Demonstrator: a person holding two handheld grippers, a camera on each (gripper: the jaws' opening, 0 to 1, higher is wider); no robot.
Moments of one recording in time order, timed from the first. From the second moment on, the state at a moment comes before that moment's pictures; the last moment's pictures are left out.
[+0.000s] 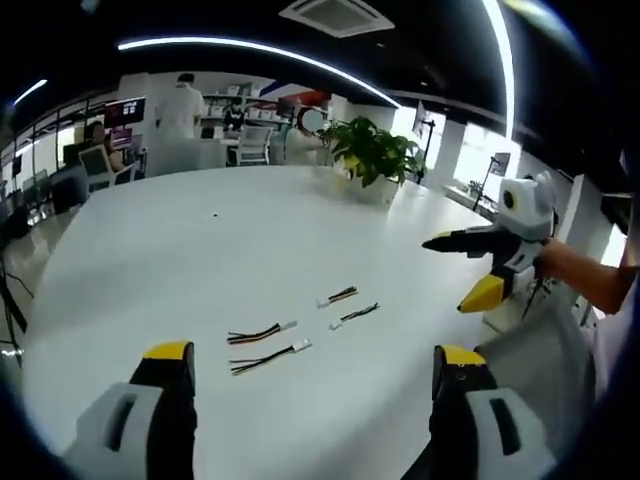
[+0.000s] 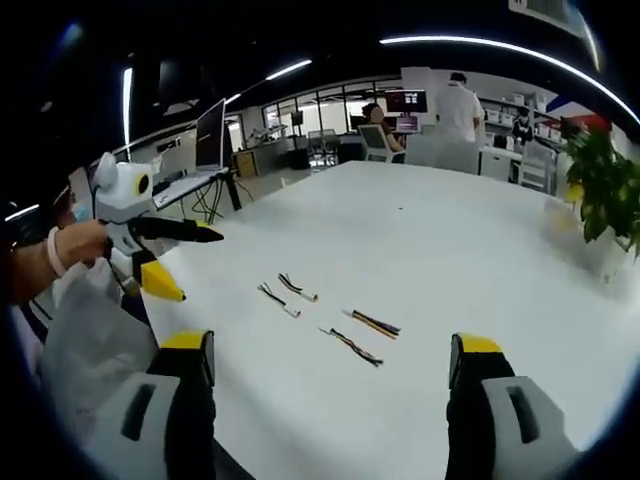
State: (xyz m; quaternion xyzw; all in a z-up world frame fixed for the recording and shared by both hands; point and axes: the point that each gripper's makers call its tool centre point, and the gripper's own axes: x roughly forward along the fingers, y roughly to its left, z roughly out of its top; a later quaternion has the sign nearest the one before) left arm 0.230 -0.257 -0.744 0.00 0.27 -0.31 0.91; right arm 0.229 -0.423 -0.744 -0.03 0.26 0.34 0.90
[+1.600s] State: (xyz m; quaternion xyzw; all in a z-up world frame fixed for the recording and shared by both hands) left arm 0.296 -0.264 -0.776 0.05 0.27 -0.39 0.88; right arm 0.291 -0.394 -0.762 -0.03 0.27 0.44 0.86
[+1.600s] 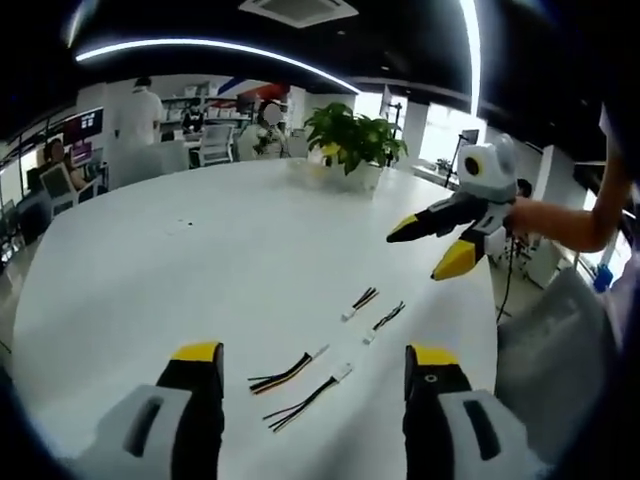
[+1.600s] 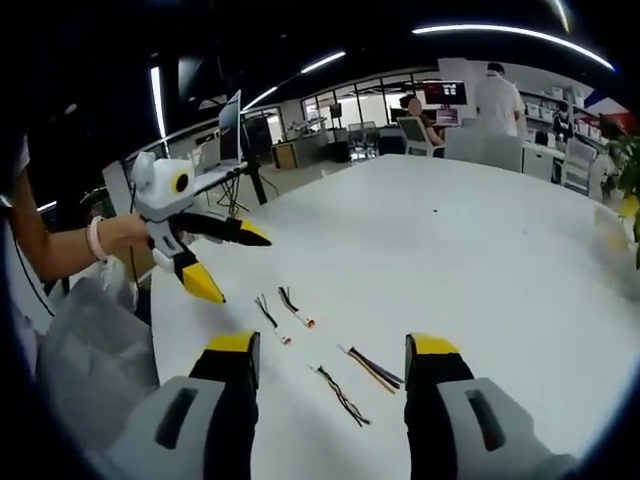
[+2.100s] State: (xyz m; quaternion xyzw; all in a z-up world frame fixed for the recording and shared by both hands) left arm 0.312 -0.272 -0.789 0.03 0.28 -0.40 0.87; right arm 0.302 -0.381 -0.776 -0.05 0.27 0.47 0.84
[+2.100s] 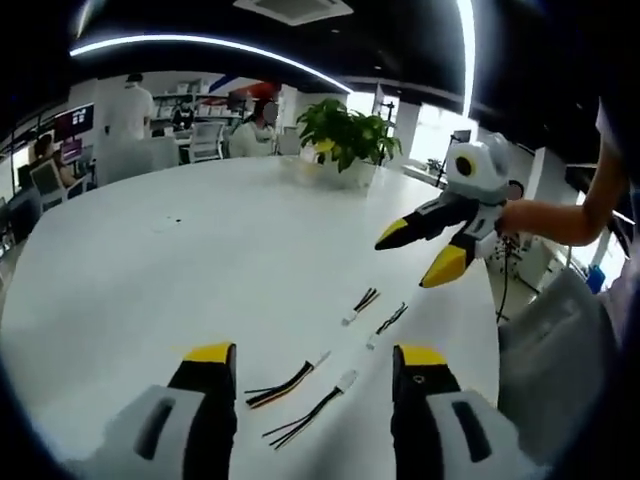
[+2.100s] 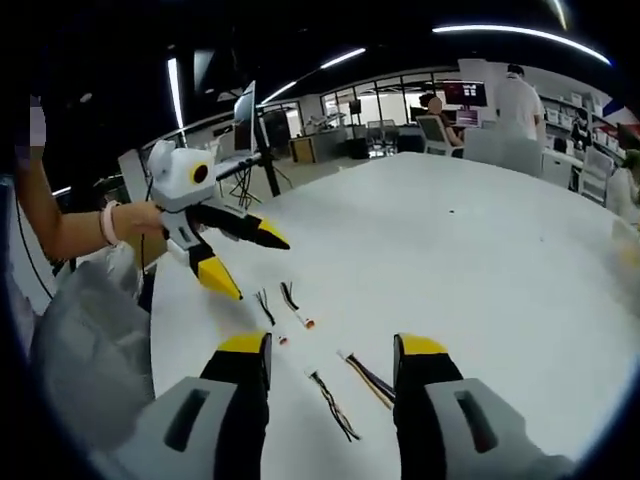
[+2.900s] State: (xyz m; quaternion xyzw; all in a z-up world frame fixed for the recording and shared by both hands) left arm 0.320 -0.295 -0.806 0.09 0.25 -0.49 0.83; right arm 0.312 -0.366 -0.806 -0.12 0.24 0.56 0.79
